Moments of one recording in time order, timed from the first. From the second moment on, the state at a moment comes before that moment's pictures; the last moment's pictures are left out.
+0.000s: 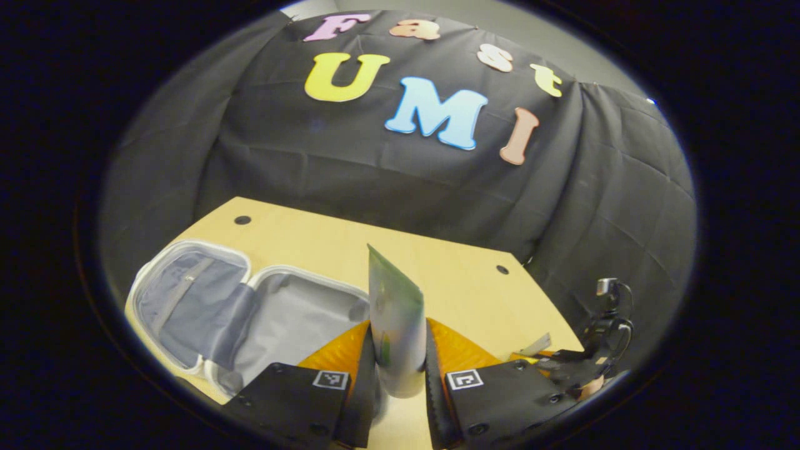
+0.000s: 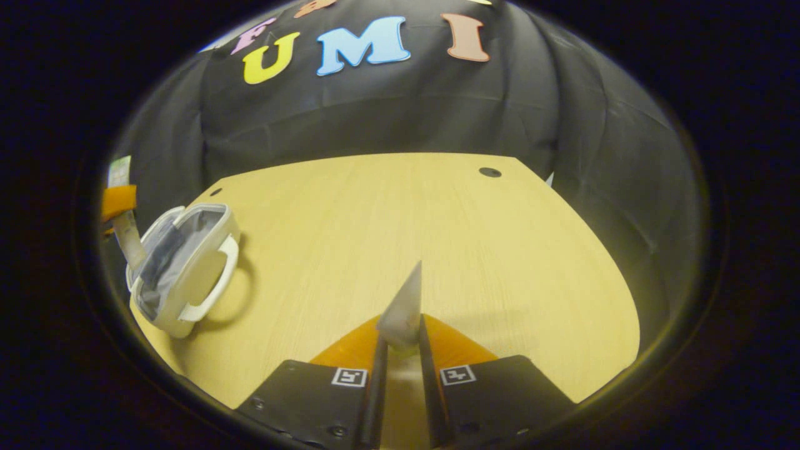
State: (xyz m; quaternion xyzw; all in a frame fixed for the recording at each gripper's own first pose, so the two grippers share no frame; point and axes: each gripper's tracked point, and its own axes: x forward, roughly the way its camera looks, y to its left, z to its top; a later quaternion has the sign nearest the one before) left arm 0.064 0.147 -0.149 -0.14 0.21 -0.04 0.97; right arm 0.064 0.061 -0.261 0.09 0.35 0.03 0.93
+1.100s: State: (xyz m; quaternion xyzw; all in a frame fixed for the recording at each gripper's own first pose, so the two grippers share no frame) left arm -0.011 0.424 -0.160 -0.08 0.21 0.06 0.97; right arm 0.051 0.377 -0.172 0.04 0.34 0.21 0.92
